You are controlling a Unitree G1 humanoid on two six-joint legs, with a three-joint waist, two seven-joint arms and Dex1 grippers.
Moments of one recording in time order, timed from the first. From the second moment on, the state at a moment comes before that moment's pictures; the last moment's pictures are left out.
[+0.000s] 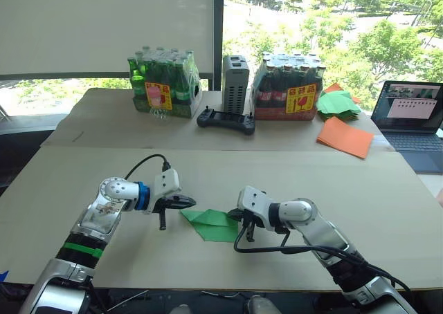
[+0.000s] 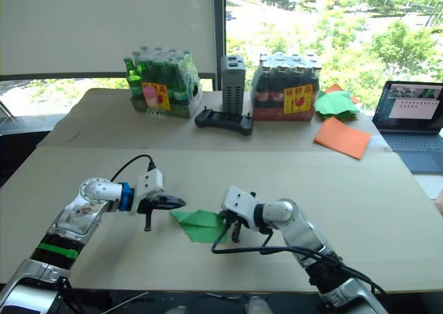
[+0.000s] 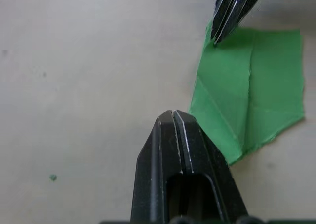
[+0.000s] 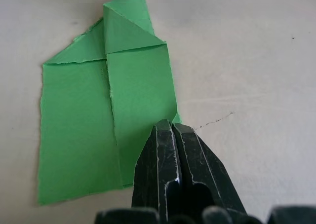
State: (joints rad) left arm -0.51 0.67 -0.18 0.11 -0.18 0.24 -1.23; right arm -0.45 -0.46 0.42 -0.07 -0.02 0.38 0.88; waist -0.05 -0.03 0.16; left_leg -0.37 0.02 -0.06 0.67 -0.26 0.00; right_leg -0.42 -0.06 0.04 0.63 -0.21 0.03
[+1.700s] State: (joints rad) left arm -0.41 0.62 -0.27 0.11 -0.14 0.19 -1.21; right arm -0.44 -0.44 0.49 -0.11 -0.02 0.40 0.88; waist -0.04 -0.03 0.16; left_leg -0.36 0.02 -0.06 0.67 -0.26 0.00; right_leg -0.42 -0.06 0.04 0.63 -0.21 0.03
